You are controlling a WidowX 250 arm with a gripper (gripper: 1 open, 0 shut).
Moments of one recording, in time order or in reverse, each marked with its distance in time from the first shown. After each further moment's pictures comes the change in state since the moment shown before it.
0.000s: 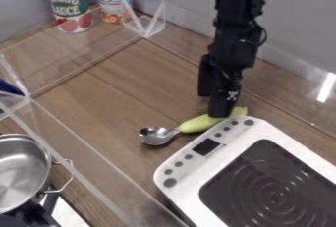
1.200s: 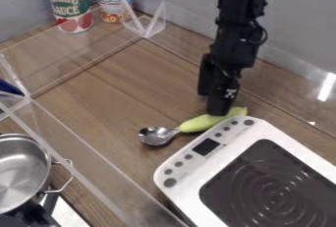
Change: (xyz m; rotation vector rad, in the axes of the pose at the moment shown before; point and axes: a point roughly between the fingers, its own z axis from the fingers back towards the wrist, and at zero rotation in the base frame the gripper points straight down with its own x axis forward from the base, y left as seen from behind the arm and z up) arm 0.000 0.004 0.001 -0.017 0.043 -0.040
